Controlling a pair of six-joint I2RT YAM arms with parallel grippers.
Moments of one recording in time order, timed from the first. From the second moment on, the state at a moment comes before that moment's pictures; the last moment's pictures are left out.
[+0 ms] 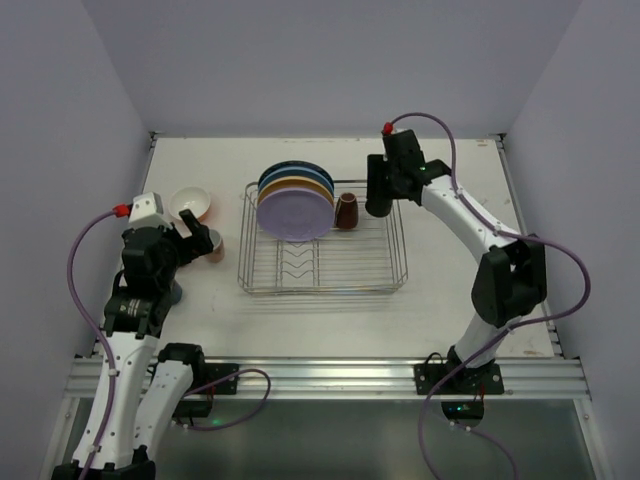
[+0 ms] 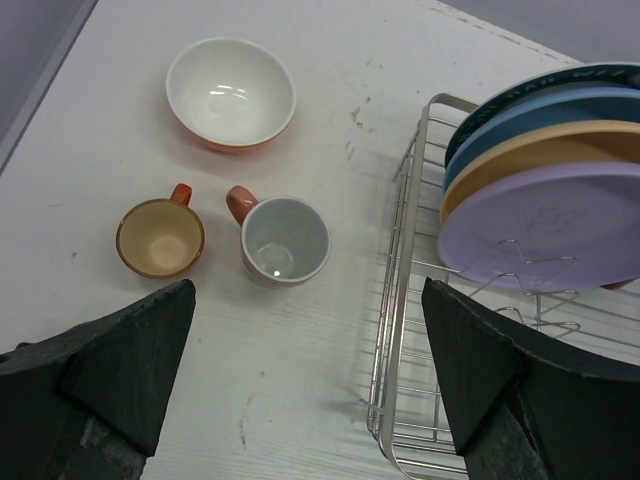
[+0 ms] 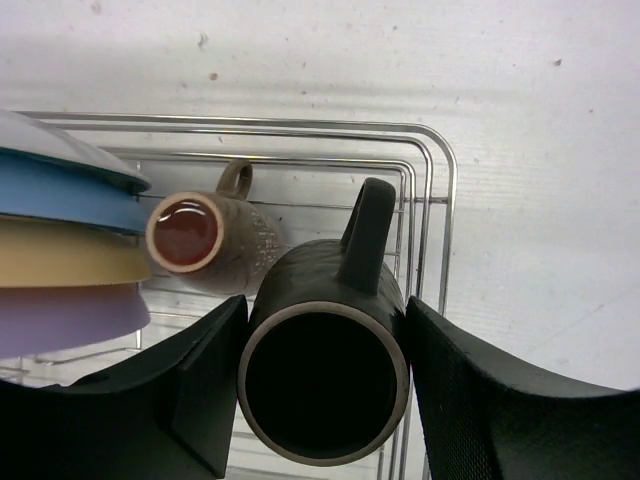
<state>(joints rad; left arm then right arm) -0.07 0.61 0.76 -0.53 -0.16 -0.36 0.40 1.76 1.51 -0.60 0.14 0.32</state>
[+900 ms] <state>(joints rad) -0.67 0.93 0.81 0.46 0.61 -0.69 0.40 0.84 0.74 0.31 -0.43 1.26</state>
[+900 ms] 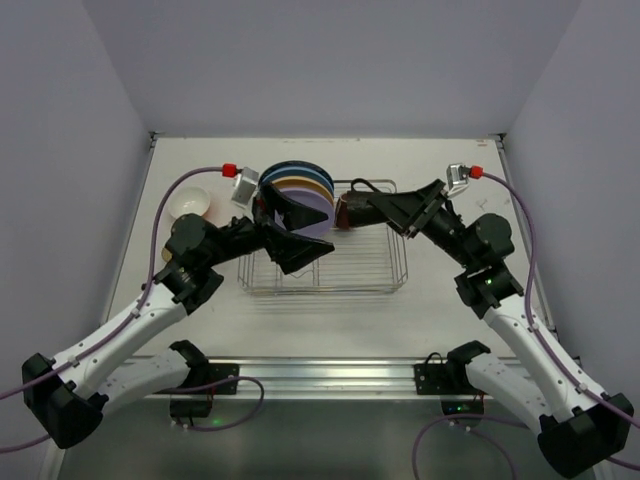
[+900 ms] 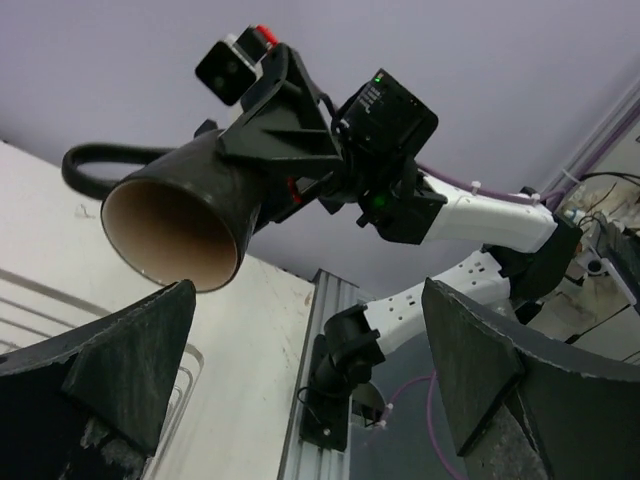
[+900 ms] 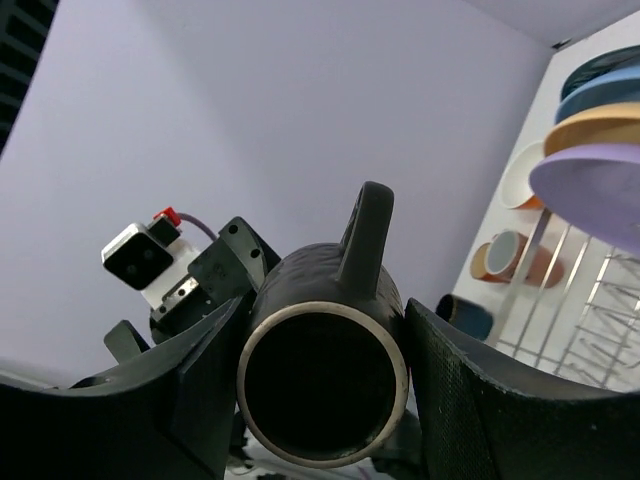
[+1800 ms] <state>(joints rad) -0.85 1.15 0.97 0.49 0.47 -0.53 0.40 0.88 0.74 0.49 -0.56 1.38</state>
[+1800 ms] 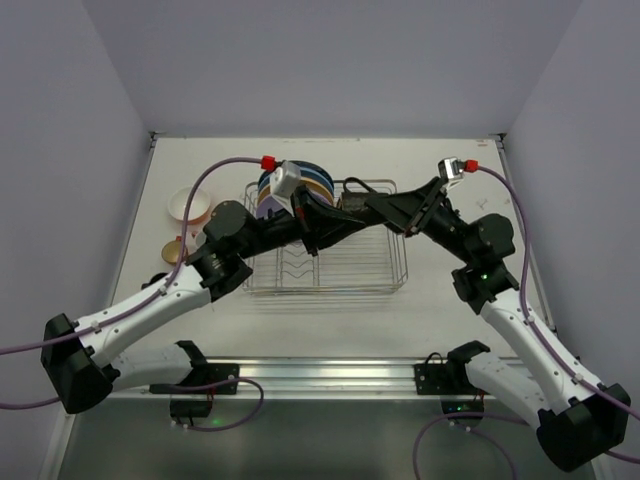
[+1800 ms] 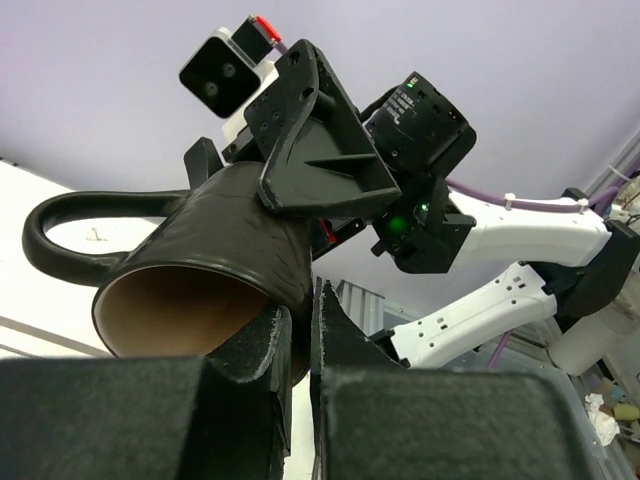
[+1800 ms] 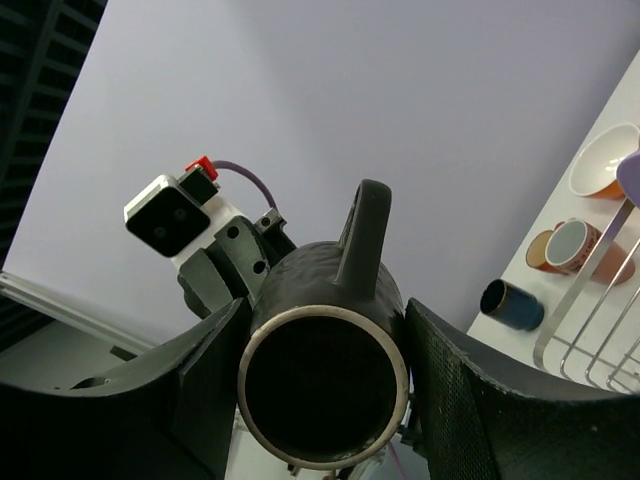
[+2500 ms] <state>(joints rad) -0.82 0.93 1.22 -1.05 -0.54 -0.64 0.34 0.80 0.94 -0.26 -0.16 0.72</state>
